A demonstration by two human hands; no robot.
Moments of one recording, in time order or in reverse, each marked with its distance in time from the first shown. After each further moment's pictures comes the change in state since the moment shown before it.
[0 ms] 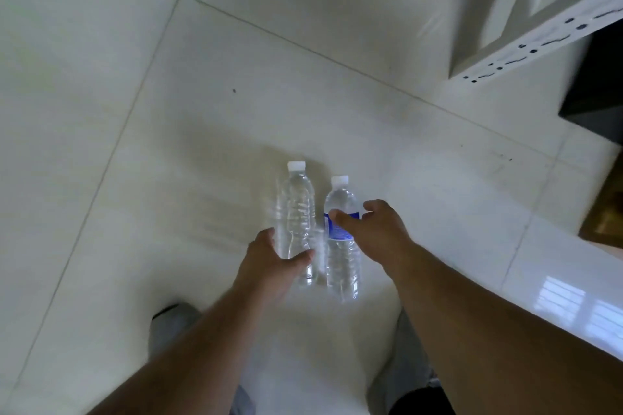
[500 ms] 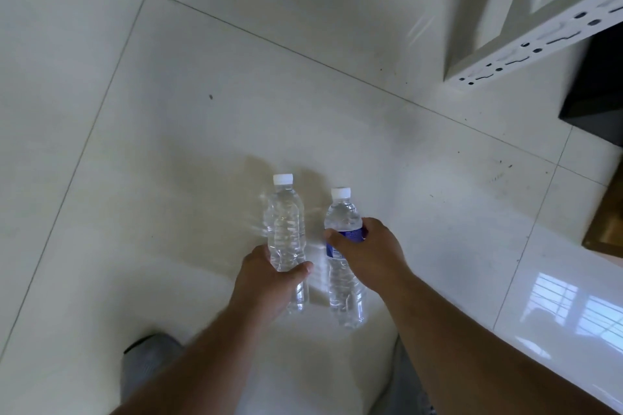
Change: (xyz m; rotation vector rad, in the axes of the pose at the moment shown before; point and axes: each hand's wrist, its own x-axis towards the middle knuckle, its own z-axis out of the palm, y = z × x) left_hand 0.017 0.015 0.019 -0.037 0.016 0.008; right_hand 0.019 0.021 0.006 -0.010 0.045 -0.100
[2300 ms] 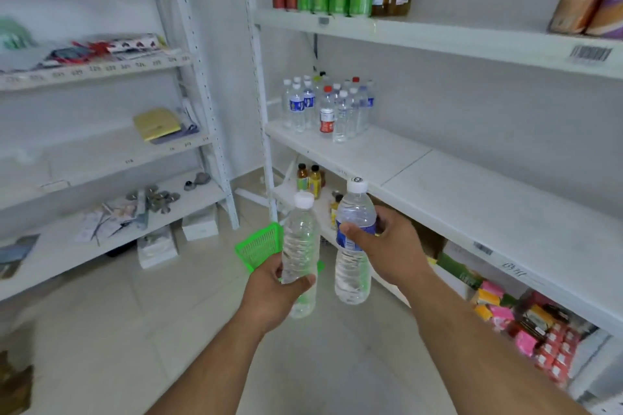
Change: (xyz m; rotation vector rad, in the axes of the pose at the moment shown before) left_hand -0.746 0.089 -0.669 -0.622 0.607 0.801; right_hand -0.876 -0.594 -0.141 0.037 0.123 -1.238
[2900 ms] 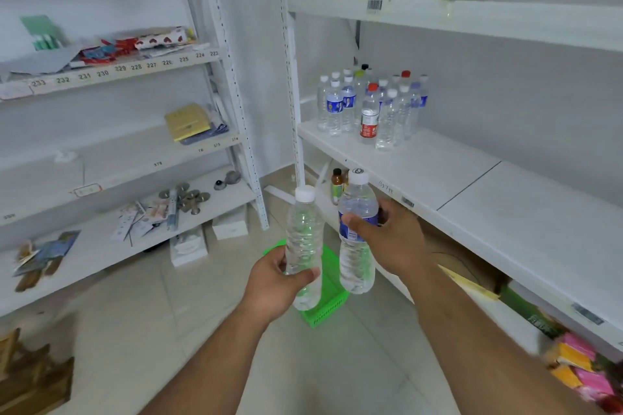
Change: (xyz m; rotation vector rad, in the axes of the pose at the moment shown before) left_hand 0.150 -0.004 -0.046 -0.013 0.074 -0.053; right_hand 0.164 0.001 0.083 0.063 -0.072 -0.049
